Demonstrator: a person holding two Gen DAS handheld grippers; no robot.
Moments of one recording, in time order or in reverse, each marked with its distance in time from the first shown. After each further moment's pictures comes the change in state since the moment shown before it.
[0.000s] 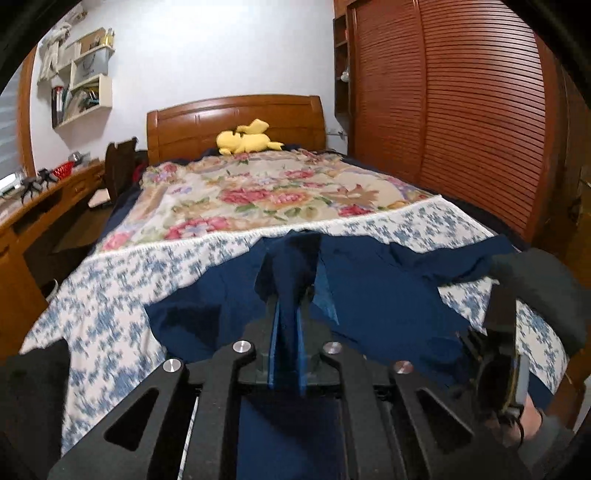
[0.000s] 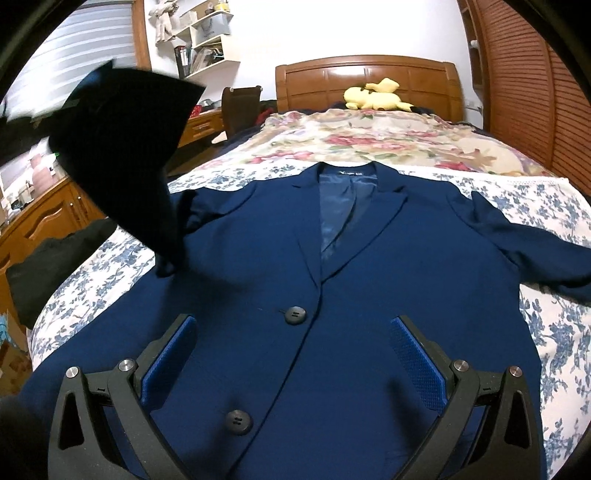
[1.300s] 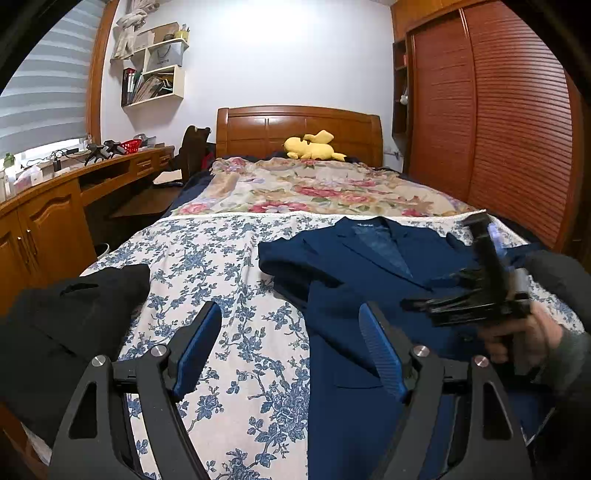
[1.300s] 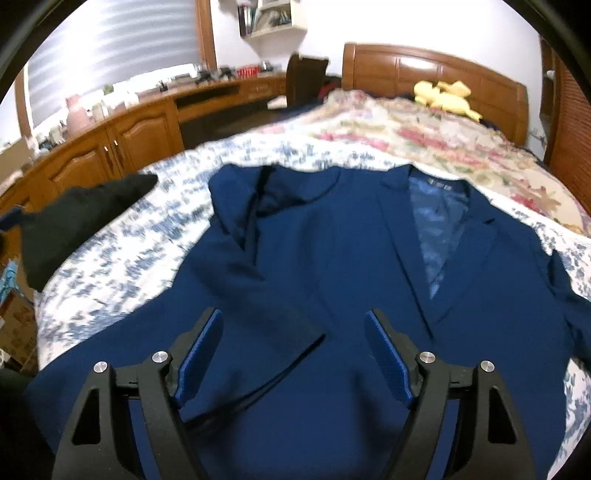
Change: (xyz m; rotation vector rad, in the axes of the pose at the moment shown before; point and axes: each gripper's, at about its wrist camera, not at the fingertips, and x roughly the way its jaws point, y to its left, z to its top) left arm -0.088 0.103 -0.118 -0.135 -0.093 0.169; right arm 0.078 0.062 0.044 -0.212 0.161 0.096
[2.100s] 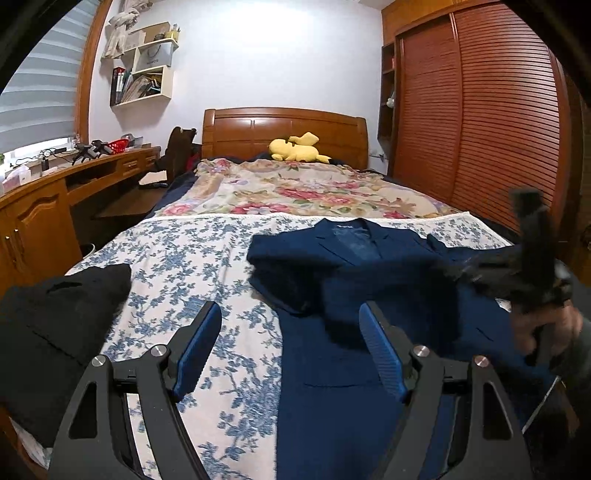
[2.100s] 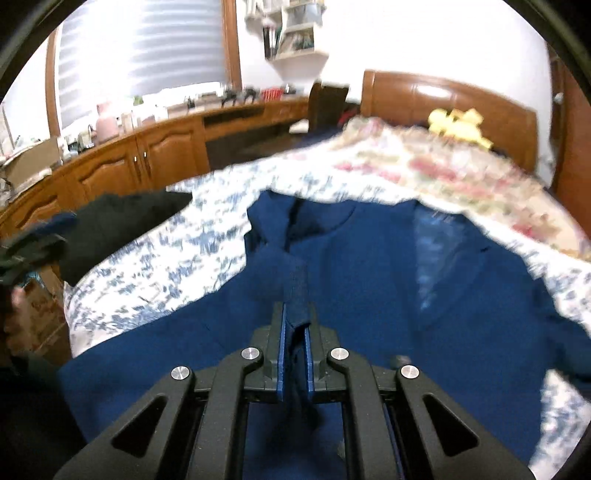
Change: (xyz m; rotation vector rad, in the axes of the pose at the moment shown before) left arm -0.005 -0.021 -0.005 0.004 -0.004 -0.061; right arm -0.114 -0.012 -0.025 -0.066 -0.189 0.018
